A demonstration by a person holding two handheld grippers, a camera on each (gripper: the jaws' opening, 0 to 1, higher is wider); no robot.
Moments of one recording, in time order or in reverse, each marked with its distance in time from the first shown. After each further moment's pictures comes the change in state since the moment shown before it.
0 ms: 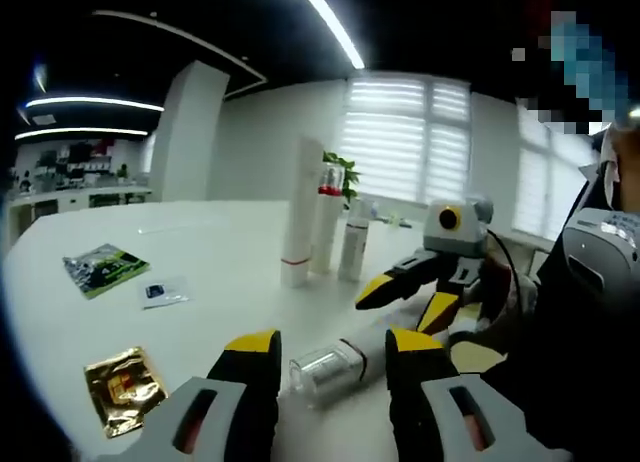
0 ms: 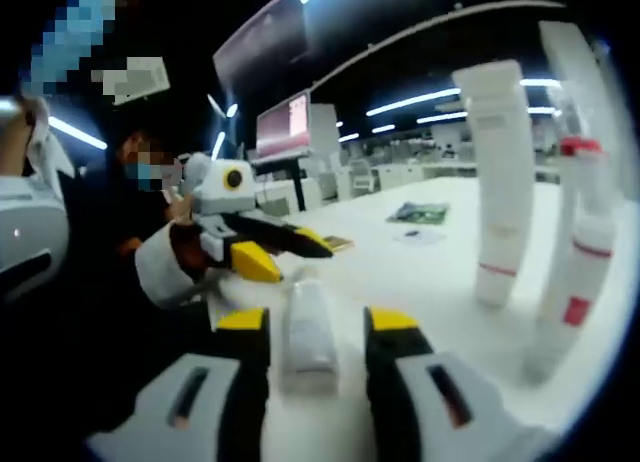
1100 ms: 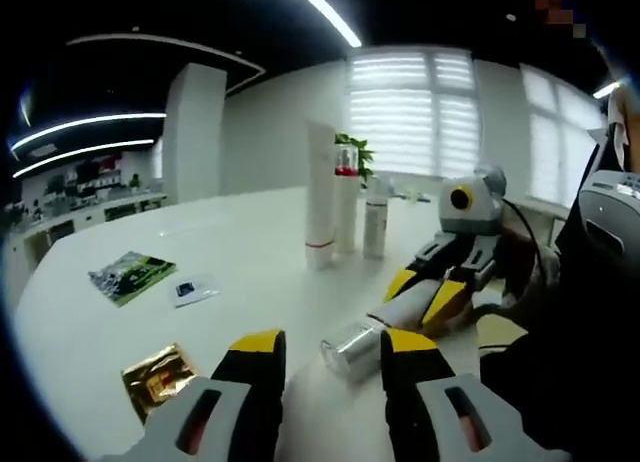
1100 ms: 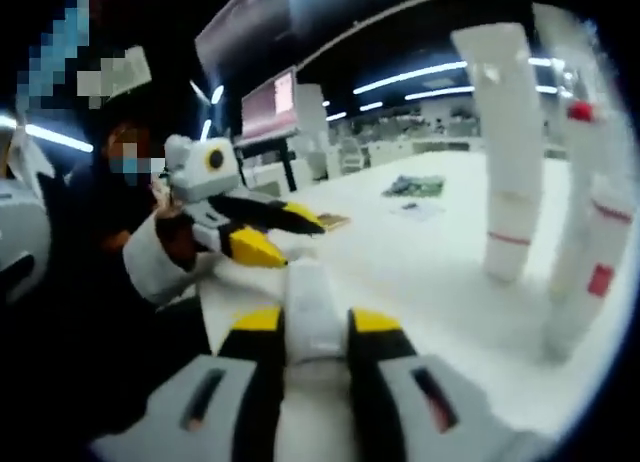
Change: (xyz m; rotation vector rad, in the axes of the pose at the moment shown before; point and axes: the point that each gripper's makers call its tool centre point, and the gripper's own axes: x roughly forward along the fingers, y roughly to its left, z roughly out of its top) left arm -0.014 0.020 -0.005 0.064 0.044 0.102; right arm 0.009 -0.004 -0.009 0.131 0.039 -0.028
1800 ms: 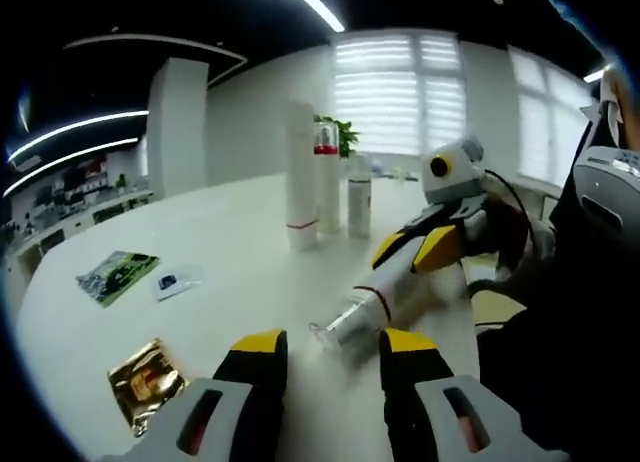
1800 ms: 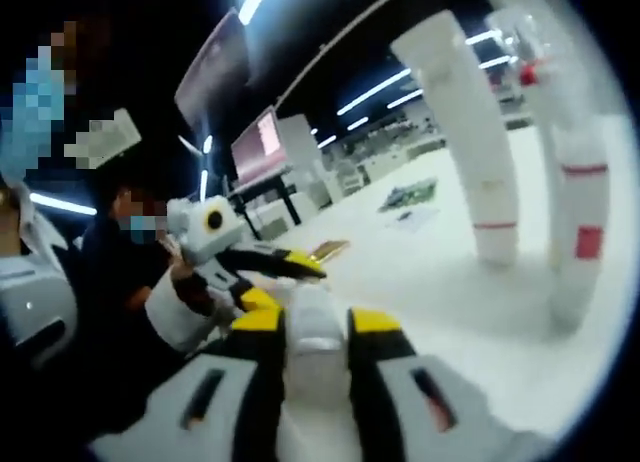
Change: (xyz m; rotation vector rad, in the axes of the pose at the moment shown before) left arm 0.013 -0.014 -0.022 0.079 0.116 -0.039; right arm -0.009 -0.002 0.017 0.179 -0.115 0.031
